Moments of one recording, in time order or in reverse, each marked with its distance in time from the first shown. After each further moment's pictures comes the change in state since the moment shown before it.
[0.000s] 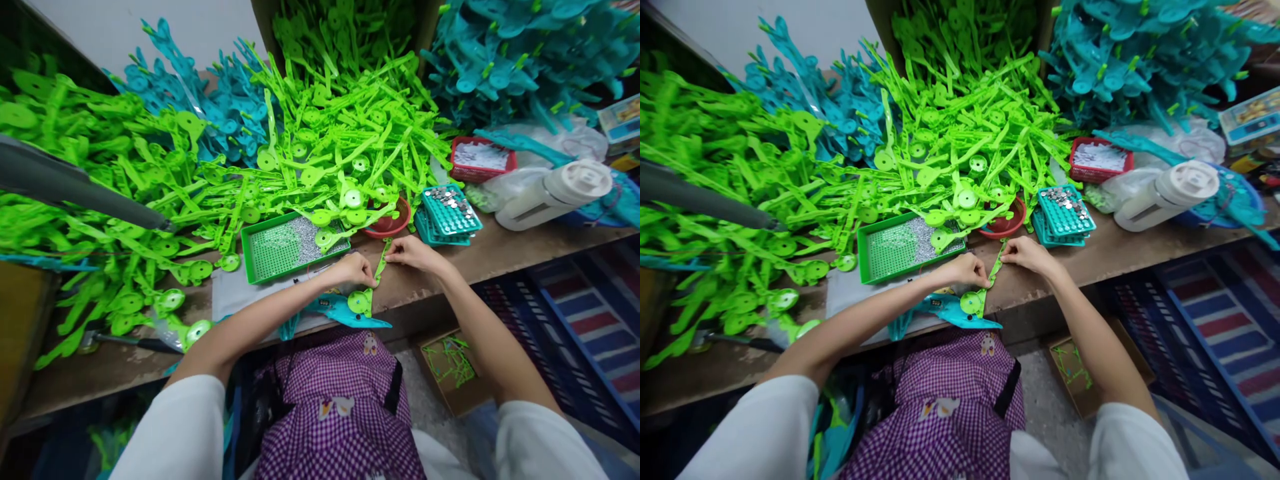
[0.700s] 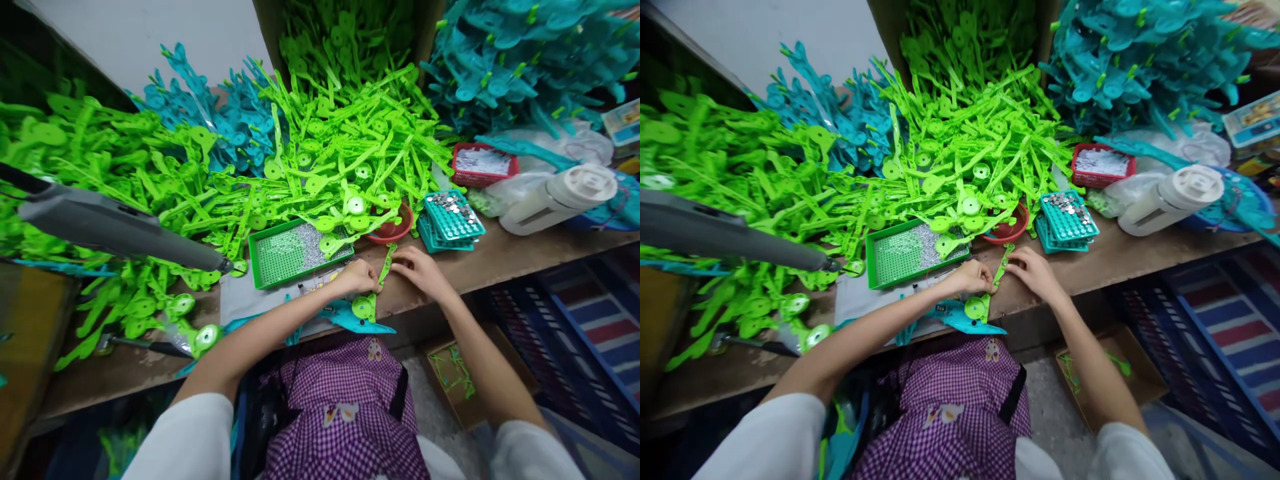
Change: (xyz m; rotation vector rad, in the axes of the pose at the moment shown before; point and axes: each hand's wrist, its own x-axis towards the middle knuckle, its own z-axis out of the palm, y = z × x) left_hand -0.001 0.011 0.013 0.032 0.117 -0.145; right_hand -0.036 -0.004 0.026 -0.041 0.294 -0.164
